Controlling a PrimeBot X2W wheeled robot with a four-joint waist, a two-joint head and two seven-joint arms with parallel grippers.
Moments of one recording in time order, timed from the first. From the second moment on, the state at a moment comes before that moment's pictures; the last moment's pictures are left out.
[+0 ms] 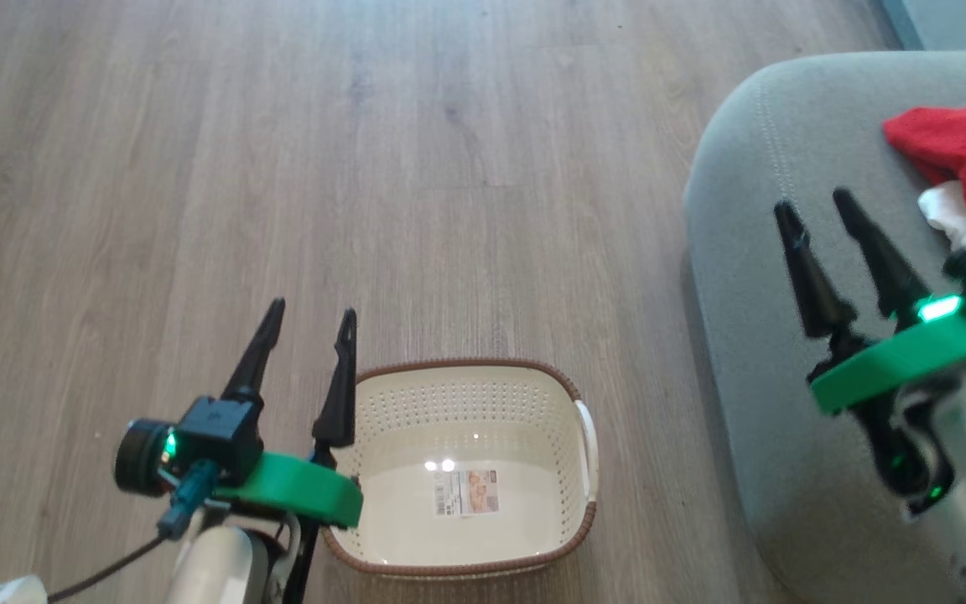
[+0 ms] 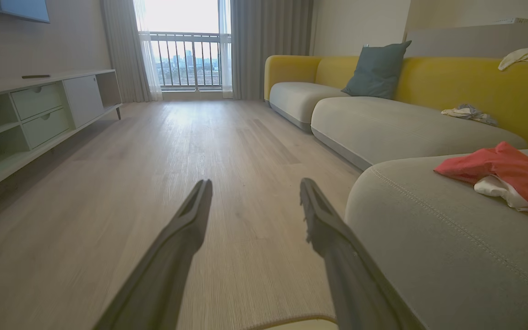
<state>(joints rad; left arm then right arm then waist) -0.09 0.05 -0.22 0.05 -0.15 0.05 -0.26 -0.35 -0.44 0.35 0.24 0.74 0.13 -0.25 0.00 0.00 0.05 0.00</state>
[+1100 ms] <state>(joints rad) -0.03 0.05 -0.18 0.09 -0.12 0.13 -0.26 -0.12 -0.13 0.14 0.25 0.35 0.13 -0.25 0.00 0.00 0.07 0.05</state>
